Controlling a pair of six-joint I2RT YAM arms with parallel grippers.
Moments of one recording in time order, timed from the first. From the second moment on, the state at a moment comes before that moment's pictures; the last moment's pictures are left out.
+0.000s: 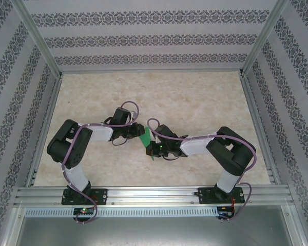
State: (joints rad) left arm -0.46 1.78 0.80 0.11 0.46 -0.73; right arm 0.85 1.73 0.71 0.12 -0.35 0.86
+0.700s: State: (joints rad) left arm -0.35 1.83 0.91 0.03 0.44 -0.66; right arm 0.85 1.73 0.69 0.15 -0.35 0.86
